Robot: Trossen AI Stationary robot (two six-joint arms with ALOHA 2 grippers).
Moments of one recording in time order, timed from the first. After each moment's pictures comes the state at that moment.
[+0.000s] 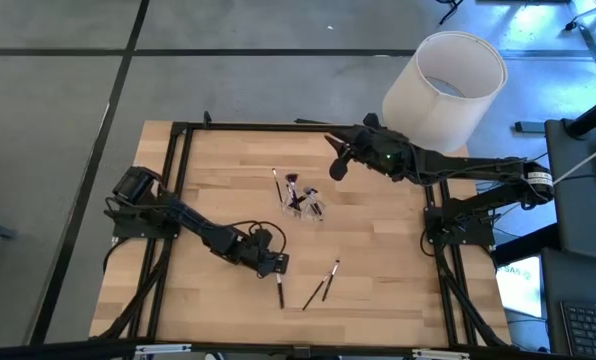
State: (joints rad) left arm -0.41 1.79 0.87 -0.08 -0.20 -1.73; right arm -0.20 1.21 0.98 0.08 0.45 -0.04
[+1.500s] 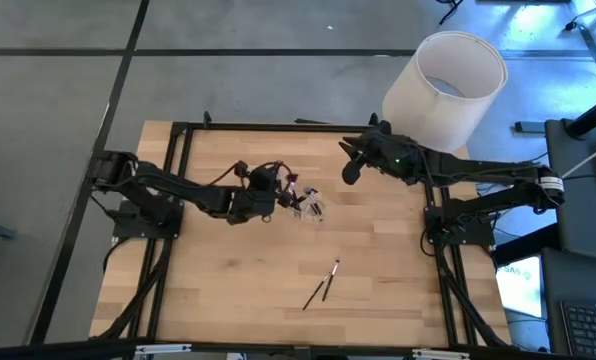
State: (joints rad) left arm -0.09 1.54 0.84 0.13 -1.13 -0.38; right arm -0.19 1.09 0.92 -0.11 0.48 0.10
